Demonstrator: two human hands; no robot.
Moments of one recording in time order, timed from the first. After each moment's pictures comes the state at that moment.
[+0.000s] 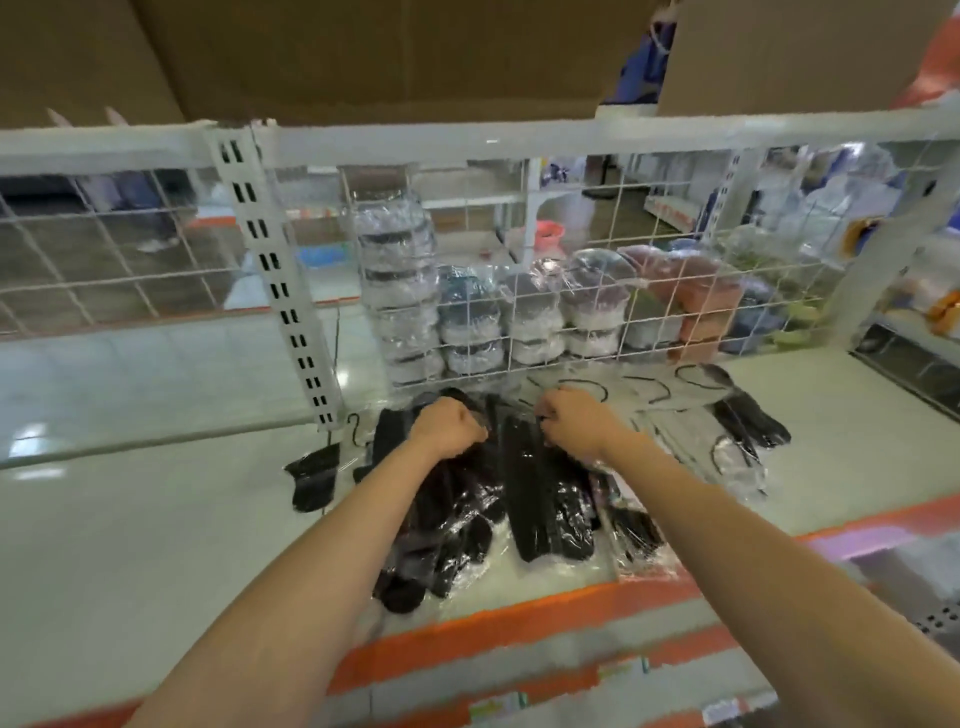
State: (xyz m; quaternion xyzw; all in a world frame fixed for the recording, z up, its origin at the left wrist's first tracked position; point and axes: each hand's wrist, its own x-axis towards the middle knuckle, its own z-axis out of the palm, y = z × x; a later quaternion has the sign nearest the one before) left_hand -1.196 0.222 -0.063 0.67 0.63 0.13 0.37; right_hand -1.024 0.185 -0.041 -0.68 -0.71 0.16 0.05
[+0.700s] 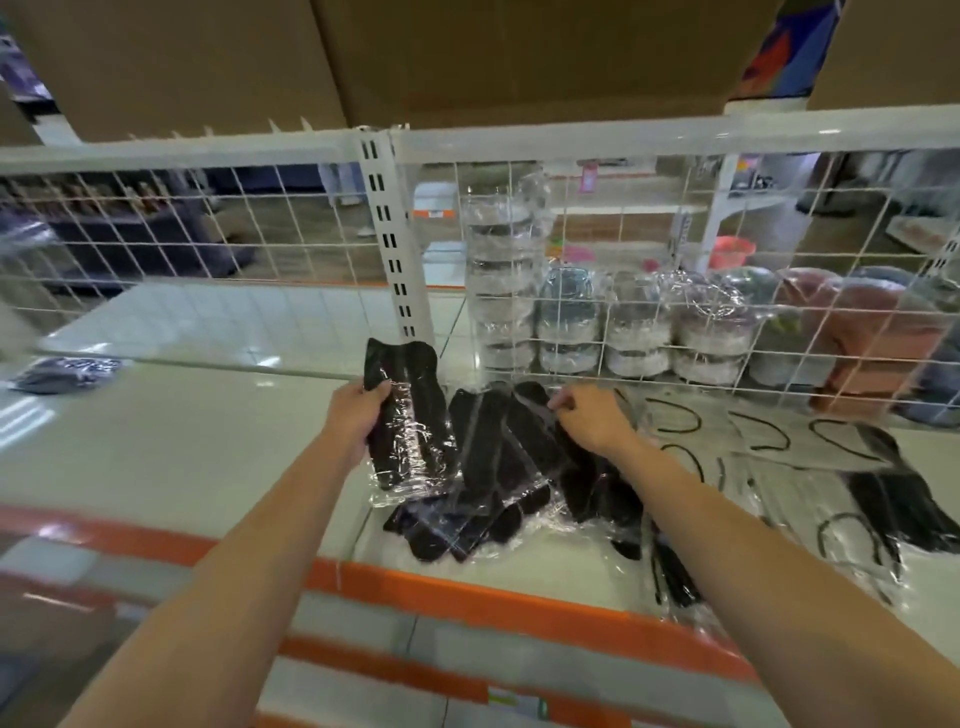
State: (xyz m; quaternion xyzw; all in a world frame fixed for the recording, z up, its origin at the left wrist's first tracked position) left_hand -1.299 0.154 -0.041 0.28 0.69 0.53 0.40; right_hand -1.048 0.219 -0.059 -0.57 -0.76 0.26 0.18
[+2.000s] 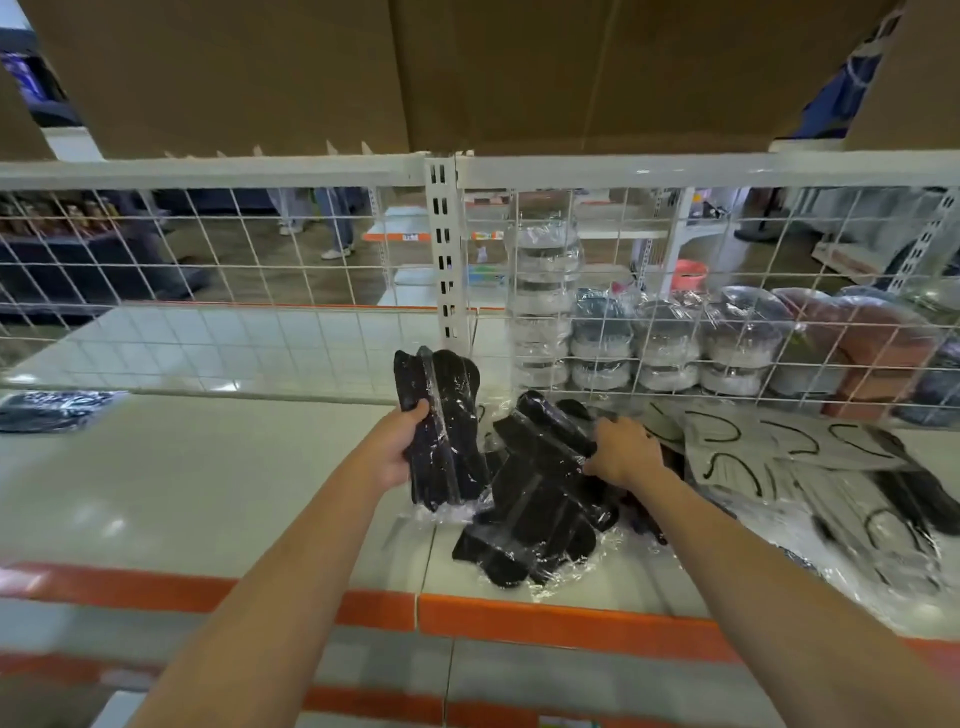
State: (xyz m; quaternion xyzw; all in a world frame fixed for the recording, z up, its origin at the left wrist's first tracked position) left_hand -1.352 0.153 -0.039 0.23 0.57 0.49 0.62; right_hand -1.101 0.196 -0.068 -0.70 -0.71 0.13 0.01
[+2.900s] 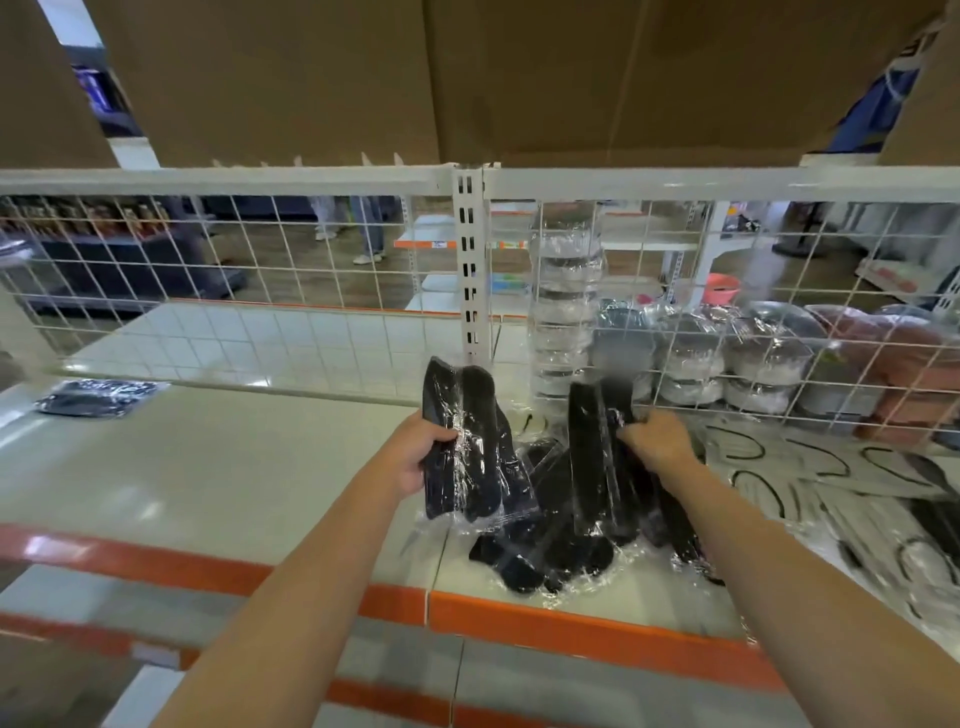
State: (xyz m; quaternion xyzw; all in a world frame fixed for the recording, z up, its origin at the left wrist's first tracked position) left_hand -1.345 0.136 -0.033 0.31 0.59 0.48 0.58; right_hand -1.087 0.203 -0.051 -0.69 -0.60 0.31 0.26
